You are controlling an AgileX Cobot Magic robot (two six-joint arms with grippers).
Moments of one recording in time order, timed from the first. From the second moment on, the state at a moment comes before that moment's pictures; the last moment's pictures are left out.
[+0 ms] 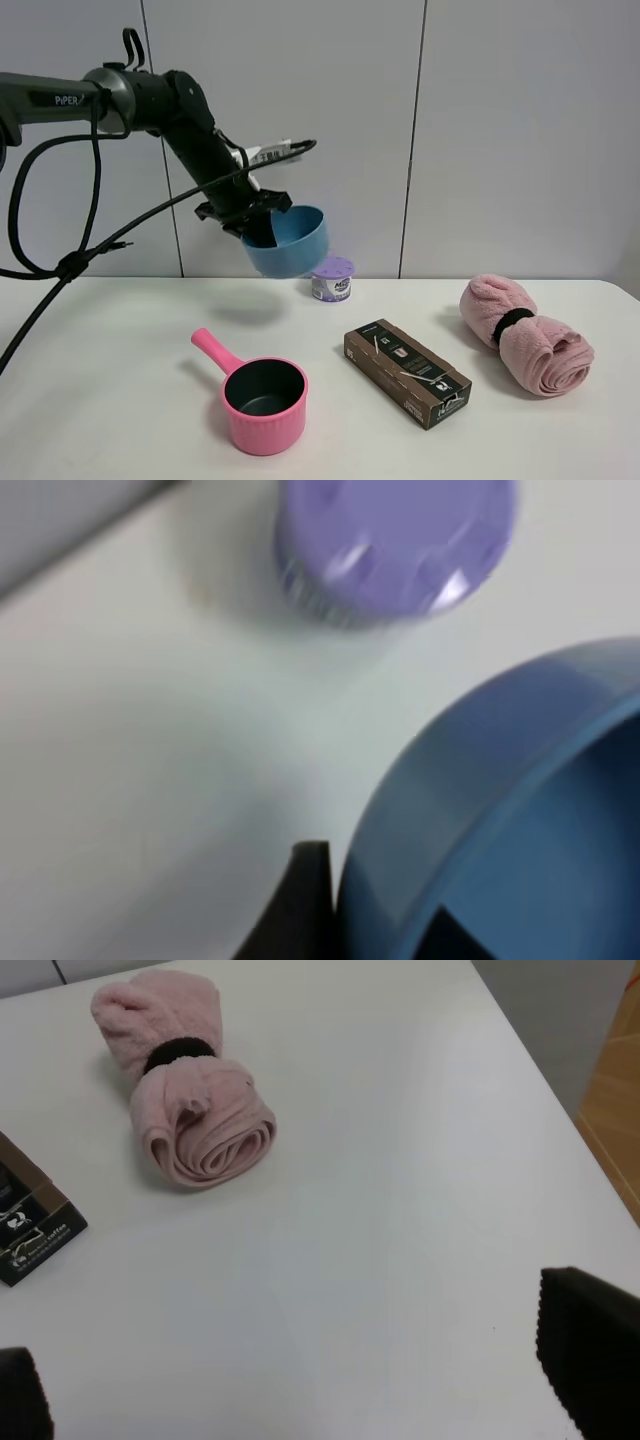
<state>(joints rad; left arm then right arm) -0.29 2.50 -2.37 -0.36 1.10 0.31 -0.10 0.00 -0.50 0.02 1.06 -0.02</state>
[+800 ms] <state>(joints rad) -0.46 2.53 -2.59 -0.39 0.89 0.39 -0.10 0.00 -0.50 0.02 1.06 -0.02</state>
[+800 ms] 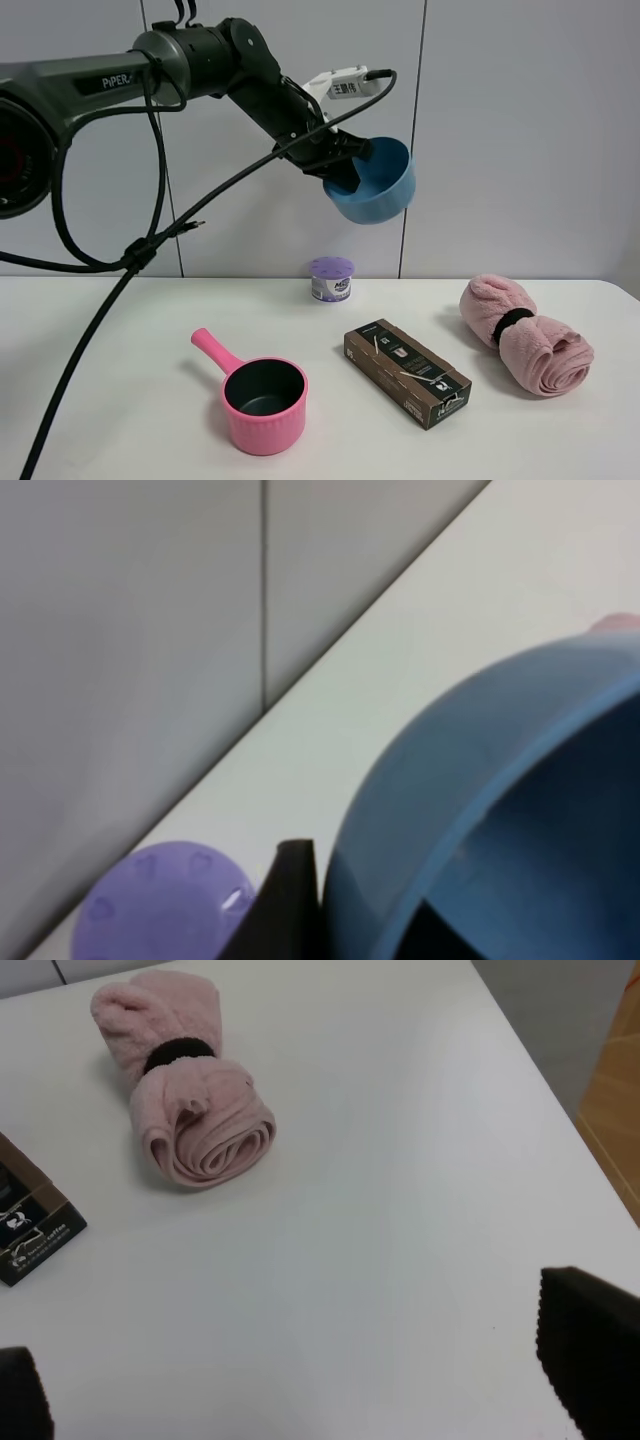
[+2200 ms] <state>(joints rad) -0.70 2.58 -2.59 -0.13 1.21 0.62 -0.10 0.00 -0.50 0.02 1.06 -0.02</state>
